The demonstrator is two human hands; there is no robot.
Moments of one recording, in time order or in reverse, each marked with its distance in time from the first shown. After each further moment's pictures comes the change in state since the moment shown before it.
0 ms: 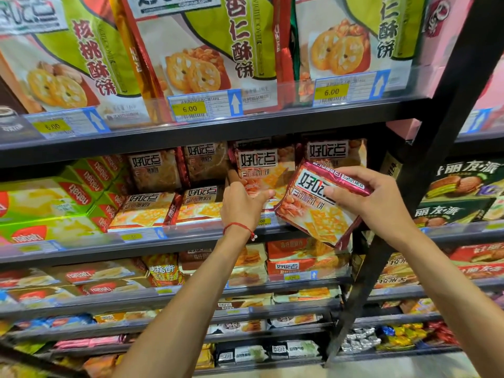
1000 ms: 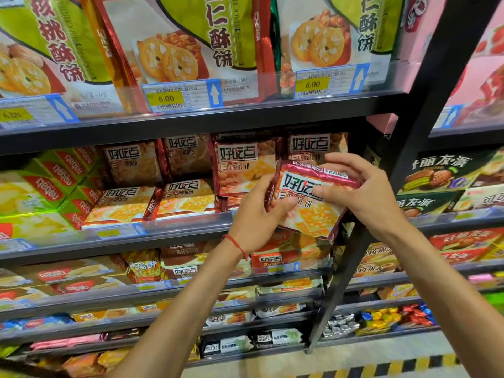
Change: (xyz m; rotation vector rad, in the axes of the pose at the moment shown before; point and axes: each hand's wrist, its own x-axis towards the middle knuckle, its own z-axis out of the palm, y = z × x) left_hand -0.058 0.030 -0.008 -0.498 -0.481 0.359; right_hand -0.007 -0.009 -0.011 0.190 0.029 0.022
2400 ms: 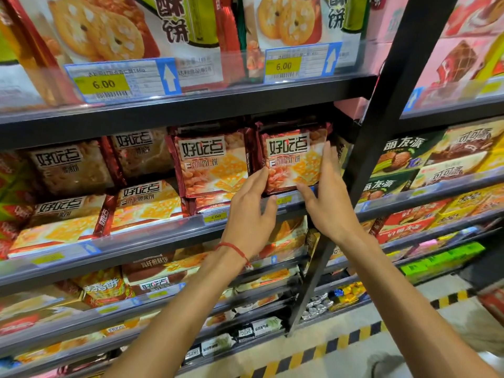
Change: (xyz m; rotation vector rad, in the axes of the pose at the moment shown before) left_hand 0.007 -0.016 0.035 0.292 0.016 0.058; right_hand -0.001 0.051 0.020 -0.762 0.254 0.025
